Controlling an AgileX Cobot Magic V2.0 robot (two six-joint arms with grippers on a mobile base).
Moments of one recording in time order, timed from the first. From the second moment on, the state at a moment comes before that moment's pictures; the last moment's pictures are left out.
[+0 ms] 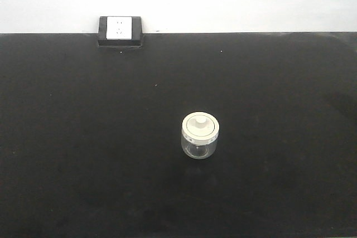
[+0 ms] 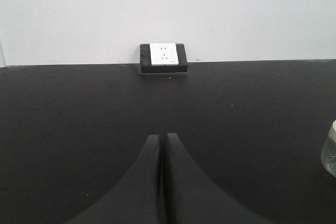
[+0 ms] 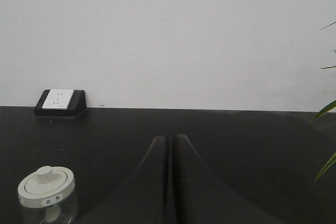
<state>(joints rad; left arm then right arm) -0.09 0.16 -0.23 0.03 0.27 -0.12 0.28 0.02 -0.24 -0.67 0.28 0.65</state>
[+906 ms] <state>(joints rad) -0.09 0.16 -0.23 0.03 0.27 -0.12 0.28 0.02 -0.24 -0.64 0.28 0.65</state>
